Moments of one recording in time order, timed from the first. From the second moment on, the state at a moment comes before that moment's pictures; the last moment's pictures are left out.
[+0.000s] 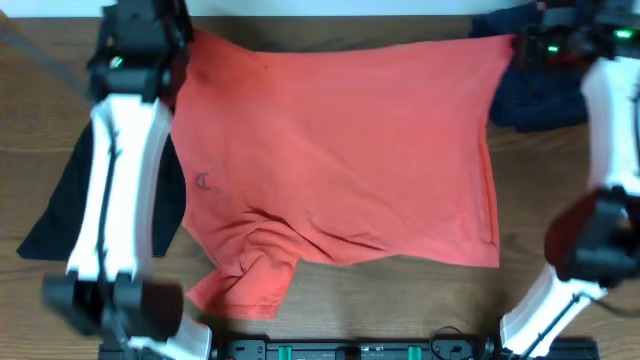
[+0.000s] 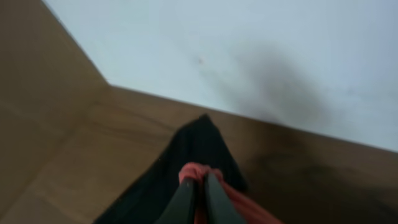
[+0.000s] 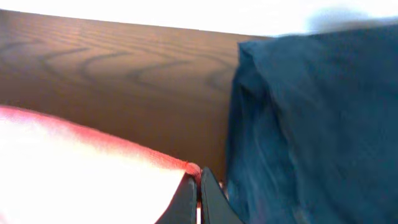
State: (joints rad) left arm -0.06 1.76 1.84 -0.62 -0.44 -0.11; right arm -0.17 2.05 1.92 -0.75 -0.36 -0.19
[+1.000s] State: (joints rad) left arm -0.05 2.01 1.83 -0.49 -0.27 -0.09; right arm -0.14 2.20 1.91 -0.65 -0.36 -0.17
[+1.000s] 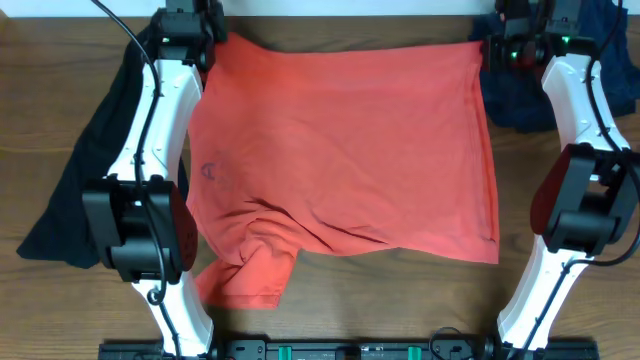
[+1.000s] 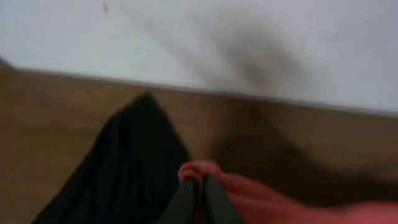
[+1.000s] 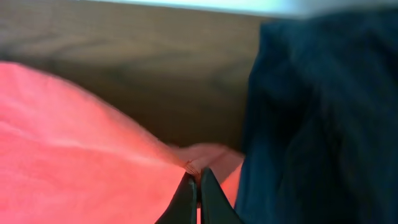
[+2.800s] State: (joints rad) left arm -0.01 1.85 1.65 -1.20 -0.25 -0.09; right arm -0.14 2.08 1.70 -1.08 -0.37 -0.17
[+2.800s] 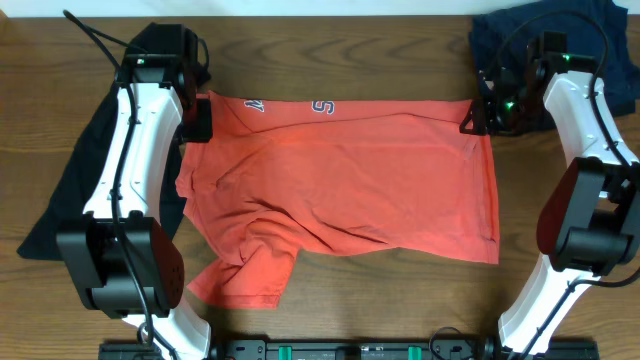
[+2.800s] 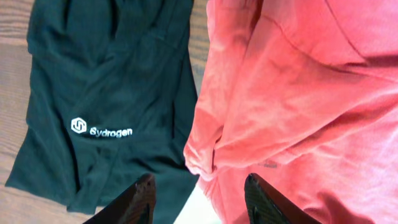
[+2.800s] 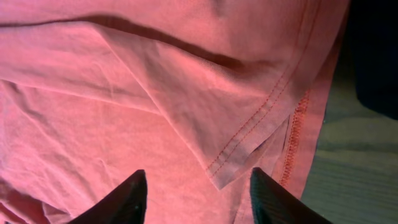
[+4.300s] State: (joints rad) left arm -0.10 1.07 0.73 -1.15 0.02 -0.82; right arm -0.06 1.54 1.35 -1.14 -0.27 0.10
